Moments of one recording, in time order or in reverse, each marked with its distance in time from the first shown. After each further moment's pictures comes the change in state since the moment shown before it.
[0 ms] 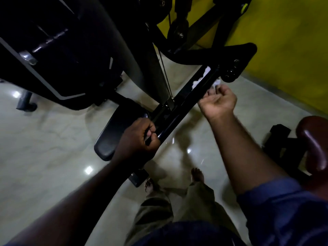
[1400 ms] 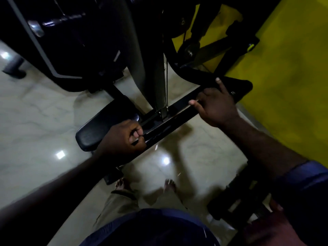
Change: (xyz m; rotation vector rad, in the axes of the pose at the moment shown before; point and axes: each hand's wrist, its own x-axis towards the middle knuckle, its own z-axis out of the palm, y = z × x) left_hand 0.005 -0.007 0.001 -0.175 -0.023 -0.201; right_hand 0.044 -0.072 0.020 -2.512 -0.608 -1.328
